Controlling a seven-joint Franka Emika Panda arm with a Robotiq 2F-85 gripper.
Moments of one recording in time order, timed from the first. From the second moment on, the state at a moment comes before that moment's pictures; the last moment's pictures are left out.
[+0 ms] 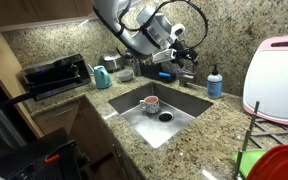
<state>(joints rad) 0.04 0.76 -0.03 -1.57 -0.88 2.82 0.76</state>
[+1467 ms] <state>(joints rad) 0.10 0.97 -0.10 -1.33 -0.97 2.85 0.82</state>
